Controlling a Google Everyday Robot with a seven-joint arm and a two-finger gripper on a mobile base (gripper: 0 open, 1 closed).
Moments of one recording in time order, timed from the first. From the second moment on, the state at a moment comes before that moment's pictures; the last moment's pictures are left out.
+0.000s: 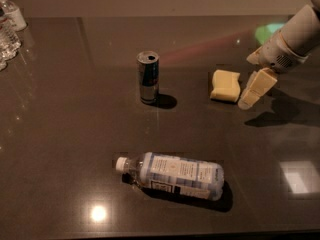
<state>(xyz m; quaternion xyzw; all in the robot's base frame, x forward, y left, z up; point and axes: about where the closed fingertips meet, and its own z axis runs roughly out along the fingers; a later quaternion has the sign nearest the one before) 0.588 -0.235 0.869 -0.55 0.80 0.08 0.21</state>
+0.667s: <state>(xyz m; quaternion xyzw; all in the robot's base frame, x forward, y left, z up) 0.609 -0.225 0.843 -0.55 0.80 0.10 0.20</state>
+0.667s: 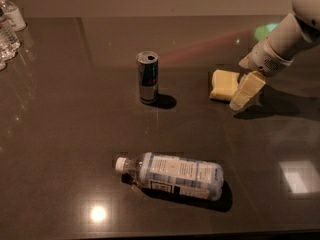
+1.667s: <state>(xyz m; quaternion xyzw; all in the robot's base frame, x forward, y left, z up) 0.608 -0.199 0.838 -0.57 0.79 0.11 0.20</state>
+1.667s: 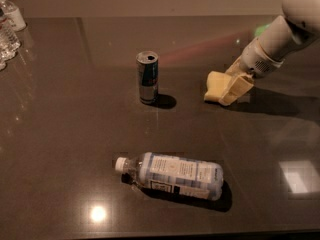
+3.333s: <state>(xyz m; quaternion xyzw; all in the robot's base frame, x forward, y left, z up) 0.559 -0.160 0.987 -0.61 0.73 0.11 0.29</state>
